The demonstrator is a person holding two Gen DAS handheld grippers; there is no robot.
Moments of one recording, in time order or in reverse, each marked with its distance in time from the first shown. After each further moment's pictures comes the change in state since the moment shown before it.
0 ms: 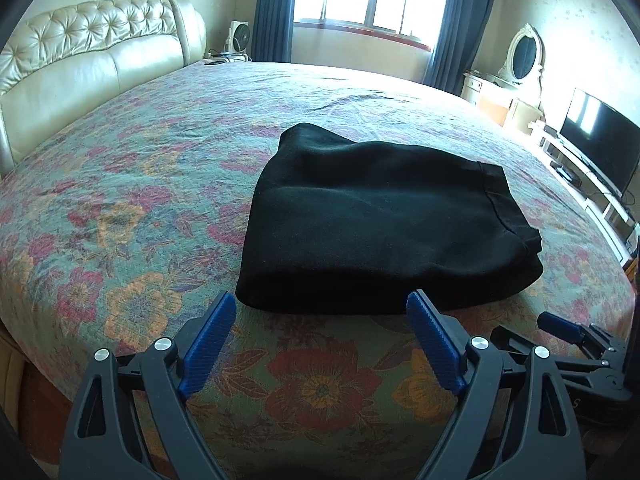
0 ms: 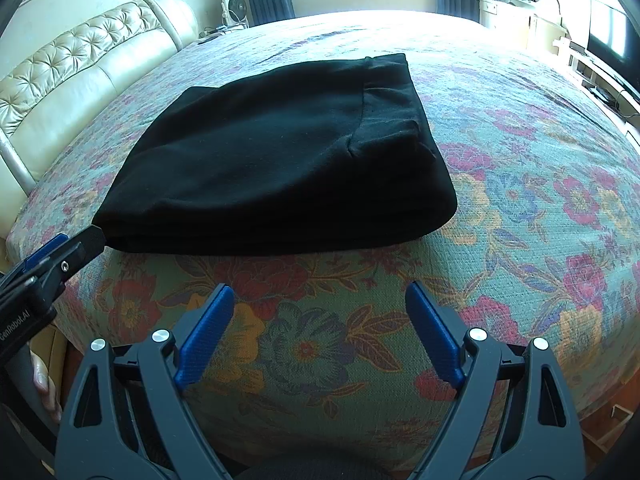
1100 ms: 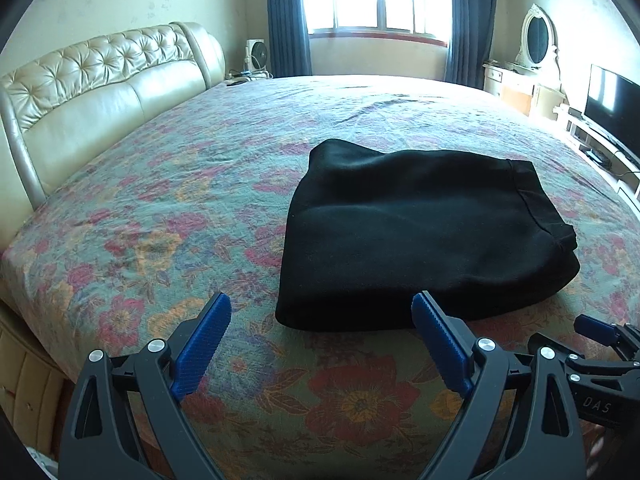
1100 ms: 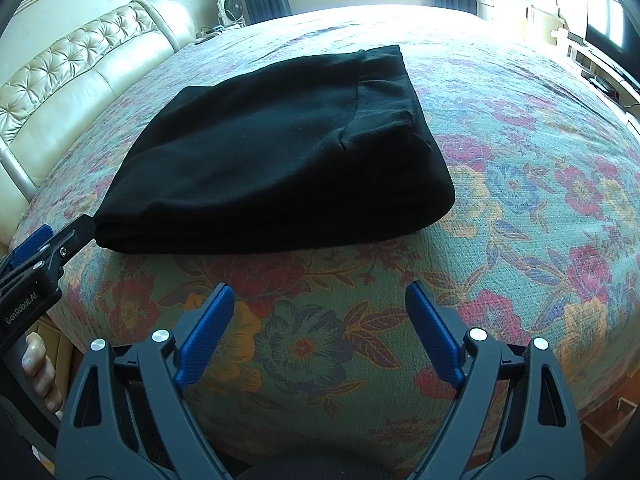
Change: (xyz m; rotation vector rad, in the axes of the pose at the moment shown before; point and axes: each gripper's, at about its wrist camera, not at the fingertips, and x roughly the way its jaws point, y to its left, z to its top) left arm -0.003 -0.012 0.005 0.116 -0.040 0.166; right arm 0.002 -0.003 -0.002 0.029 0.010 0.010
